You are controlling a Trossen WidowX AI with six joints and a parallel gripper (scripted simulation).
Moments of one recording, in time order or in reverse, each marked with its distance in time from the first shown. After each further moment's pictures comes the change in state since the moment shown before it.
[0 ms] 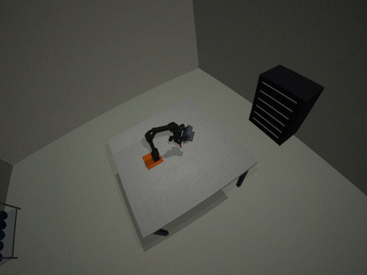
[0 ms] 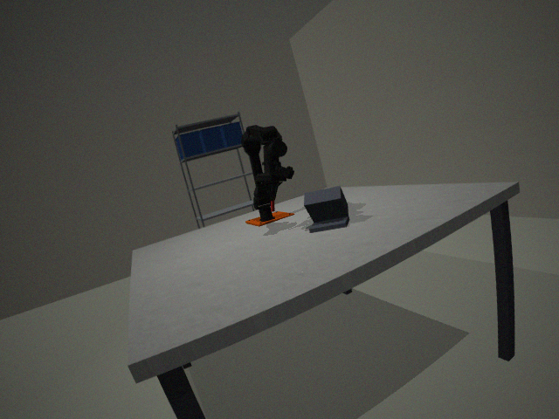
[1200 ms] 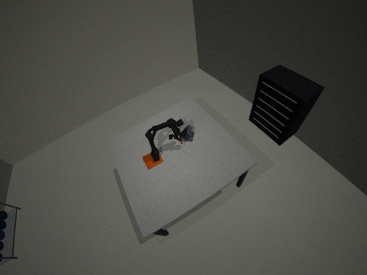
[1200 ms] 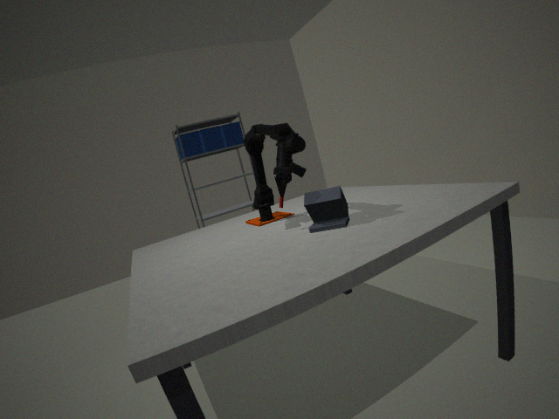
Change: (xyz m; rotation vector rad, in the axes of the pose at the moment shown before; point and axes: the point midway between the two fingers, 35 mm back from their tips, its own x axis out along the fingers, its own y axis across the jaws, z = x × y) arm -0.013 0.005 0.039 -0.263 0.068 -0.121
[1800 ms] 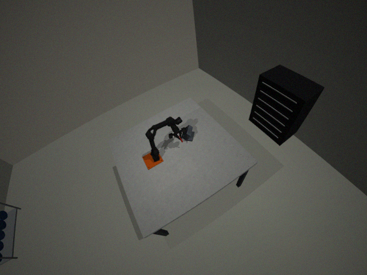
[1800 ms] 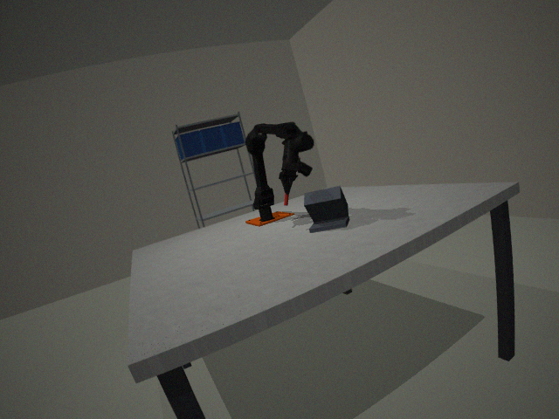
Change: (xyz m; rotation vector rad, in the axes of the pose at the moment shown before) arm -0.010 -0.001 0.020 -0.128 0.034 -0.064
